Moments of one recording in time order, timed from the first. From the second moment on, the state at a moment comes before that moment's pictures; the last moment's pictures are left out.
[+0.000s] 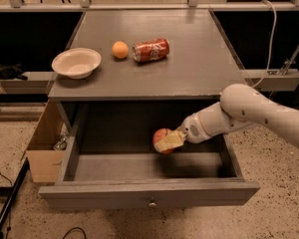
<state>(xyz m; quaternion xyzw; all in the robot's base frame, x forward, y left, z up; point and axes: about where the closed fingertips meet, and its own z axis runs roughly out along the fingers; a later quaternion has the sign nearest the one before) 0.550 -0.061 0.662 -0.35 0.86 0.33 0.20</state>
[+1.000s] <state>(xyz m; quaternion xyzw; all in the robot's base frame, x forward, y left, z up) 0.551 -0.041 0.612 -0.33 0.88 0.31 0.15</state>
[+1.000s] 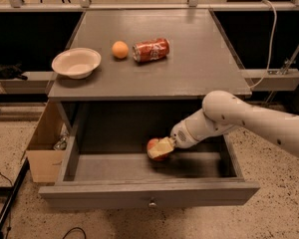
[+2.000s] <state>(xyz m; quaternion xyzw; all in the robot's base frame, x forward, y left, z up) 0.551 -0.040 0.609 -0.33 0.88 0.31 0.14</state>
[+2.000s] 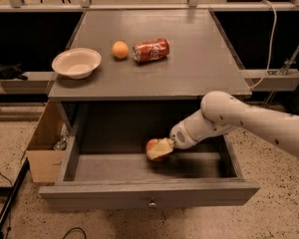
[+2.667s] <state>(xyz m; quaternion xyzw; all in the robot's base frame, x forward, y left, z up) 0.551 -0.040 0.608 -0.33 0.88 0.31 0.14</state>
